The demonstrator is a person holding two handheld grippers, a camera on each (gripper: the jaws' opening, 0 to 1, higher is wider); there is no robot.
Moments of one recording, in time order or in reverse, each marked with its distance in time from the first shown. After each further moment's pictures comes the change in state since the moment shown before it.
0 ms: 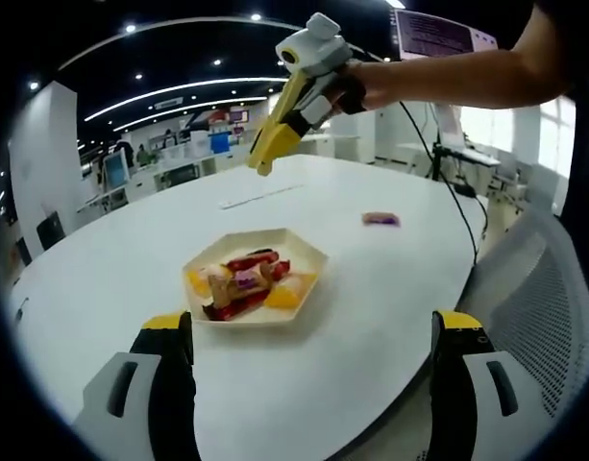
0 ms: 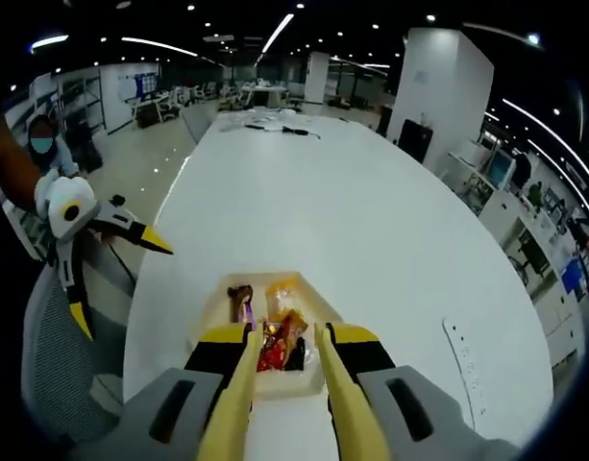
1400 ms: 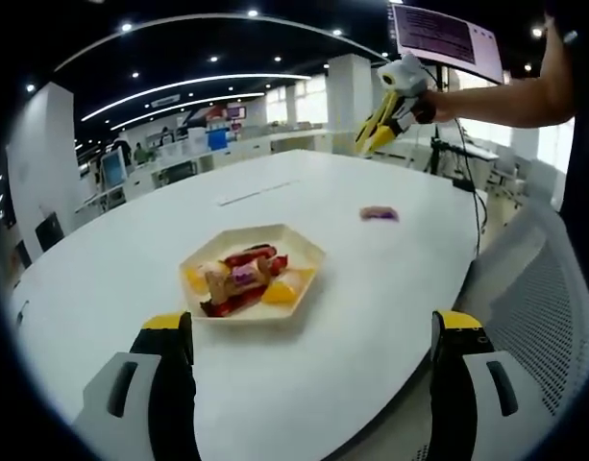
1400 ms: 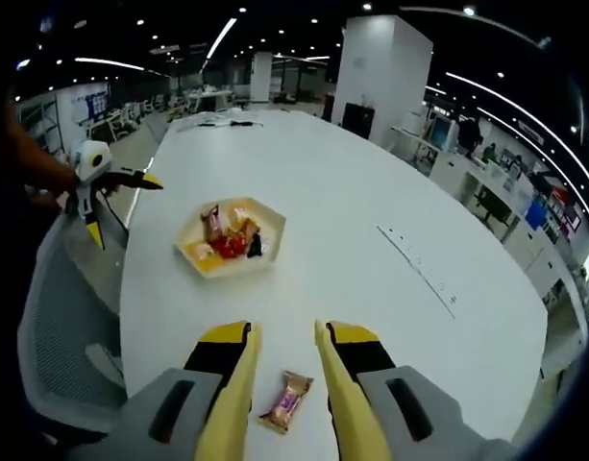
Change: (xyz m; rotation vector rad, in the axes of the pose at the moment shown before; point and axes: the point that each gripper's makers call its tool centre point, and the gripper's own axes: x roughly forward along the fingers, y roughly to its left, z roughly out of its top) left arm 0.001 -0.002 -0.003 0.014 0.015 -0.005; right arm -0.132 -0.007 -0.151 0.155 0.013 -0.174
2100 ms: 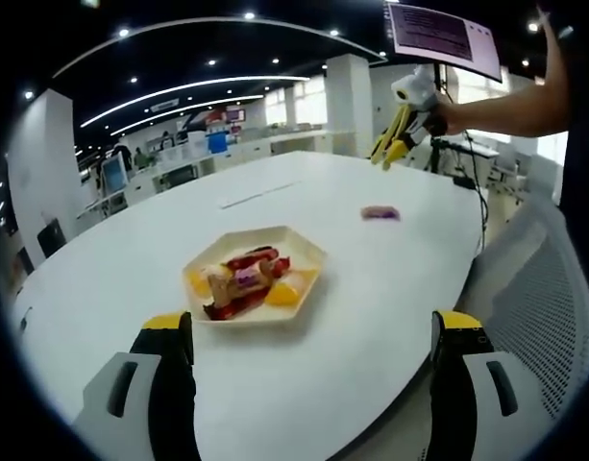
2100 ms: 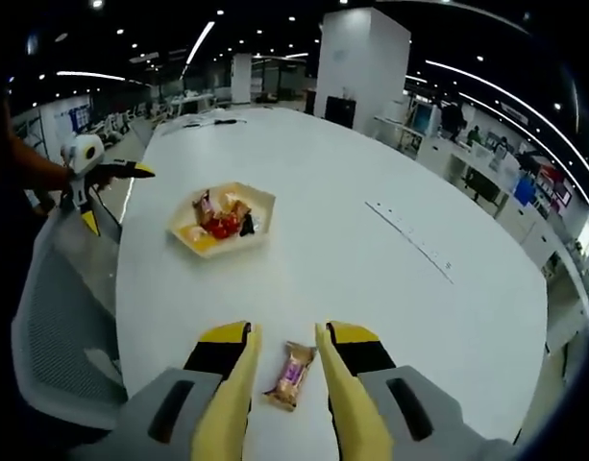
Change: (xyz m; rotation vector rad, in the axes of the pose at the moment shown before) left arm 0.000 0.001 -0.001 0.026 0.006 0.008; right arm -0.004 -0.001 -0.038 0.080 0.010 -0.053
